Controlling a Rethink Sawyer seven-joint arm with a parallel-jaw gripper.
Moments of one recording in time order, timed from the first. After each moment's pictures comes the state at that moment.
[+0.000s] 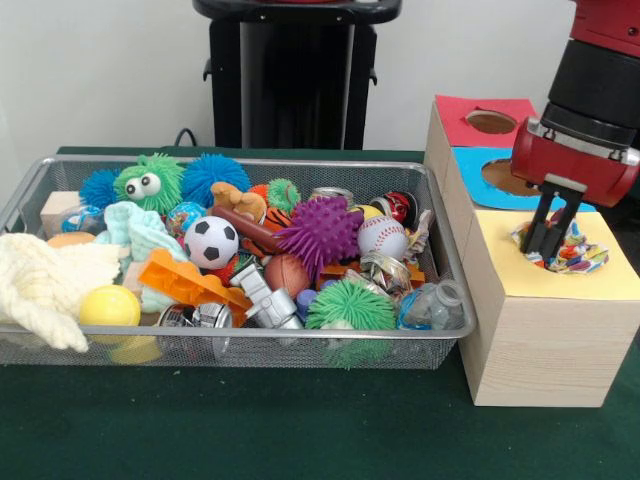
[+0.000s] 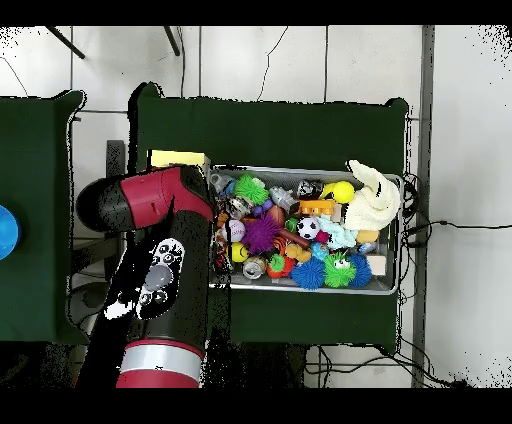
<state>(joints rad) 0.26 -0.43 -0.25 1.25 -0.09 0.59 2.36</state>
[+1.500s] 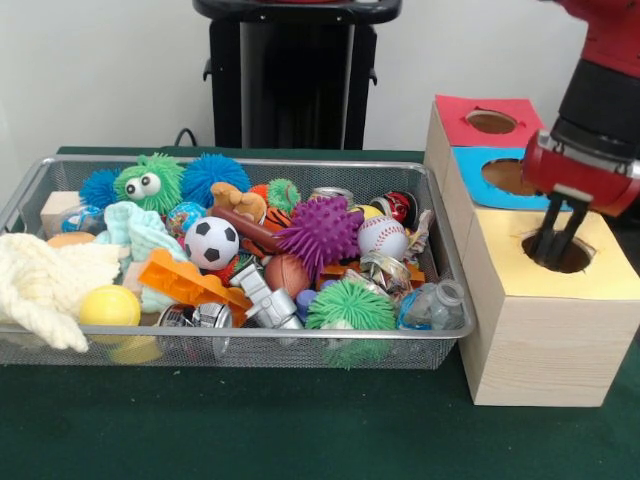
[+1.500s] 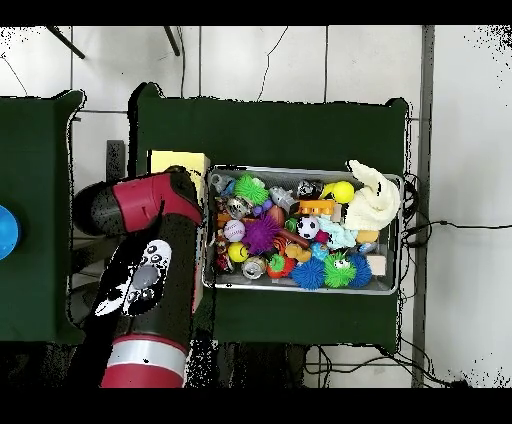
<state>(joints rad) 0.30 -0.40 -0.27 1.25 -0.04 0.62 2.36</state>
